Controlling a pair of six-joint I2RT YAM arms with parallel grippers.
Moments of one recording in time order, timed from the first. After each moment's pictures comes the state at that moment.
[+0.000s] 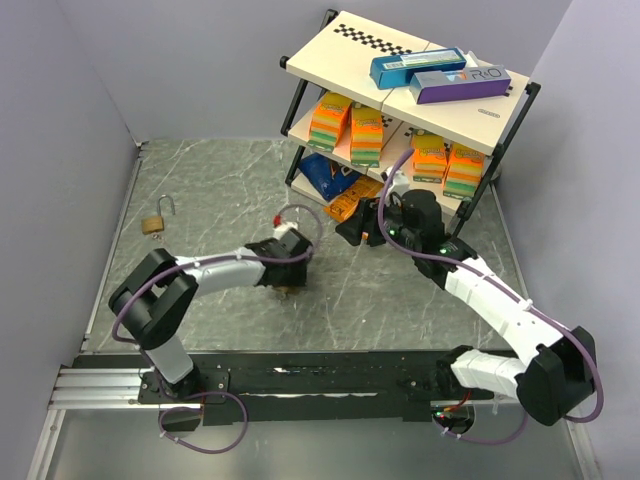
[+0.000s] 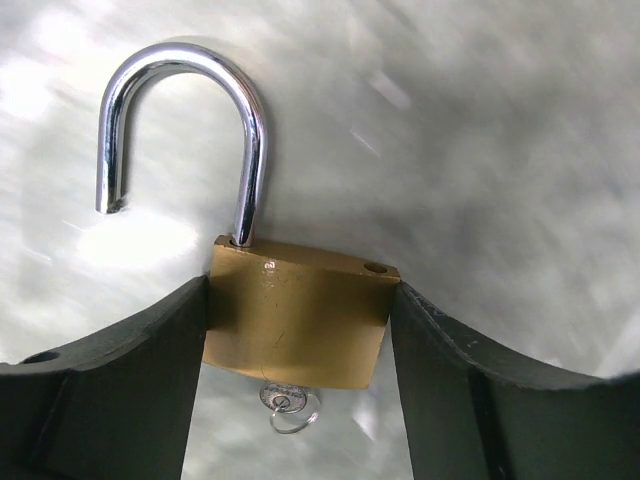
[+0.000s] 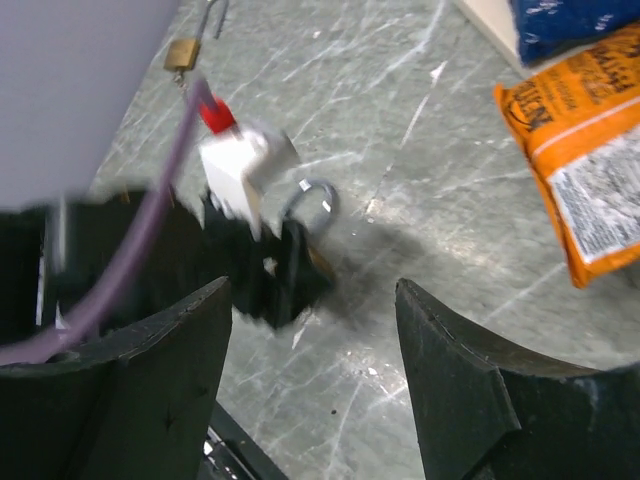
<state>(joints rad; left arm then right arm) -0.81 1.68 0.94 -0.35 -0.32 -0.69 0.50 1.15 0.90 -0.11 -0.26 0.46</state>
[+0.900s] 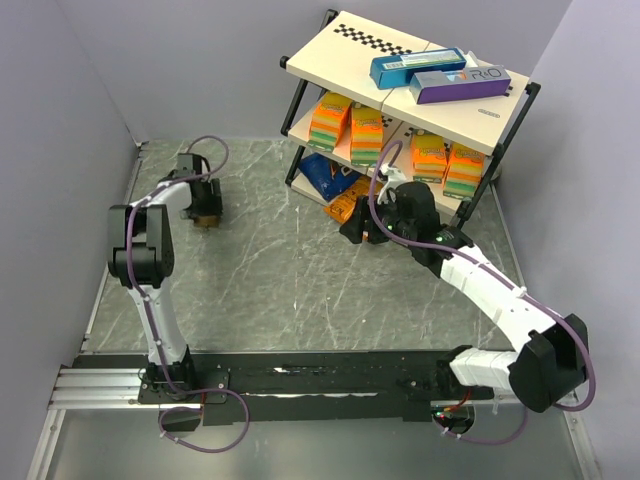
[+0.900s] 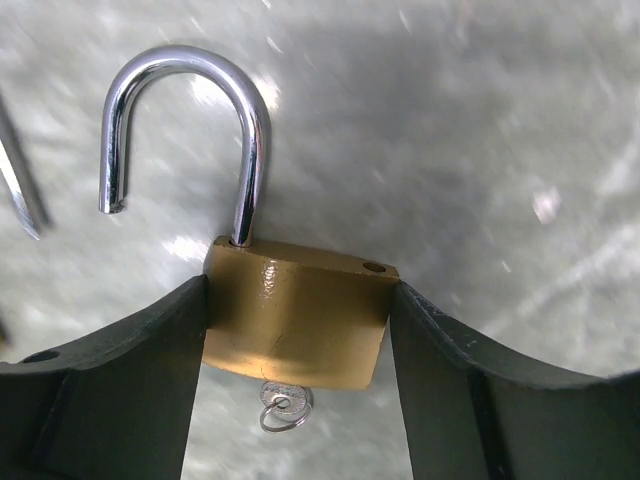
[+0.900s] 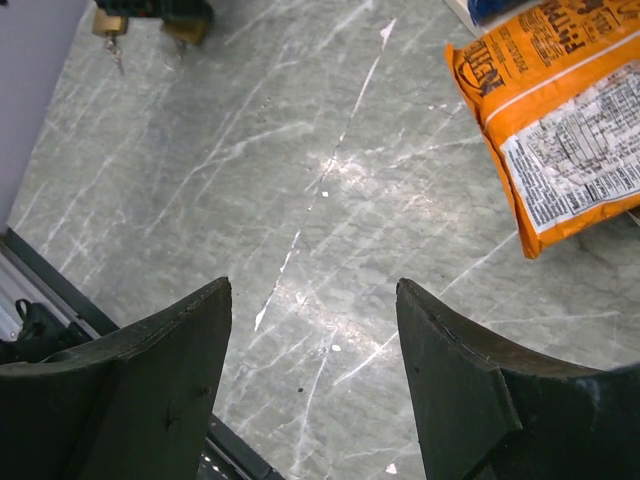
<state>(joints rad) 0.00 2.04 1.44 -0.39 -0.07 -0.13 0.48 1.22 0.98 -0.26 -0.22 0.40</state>
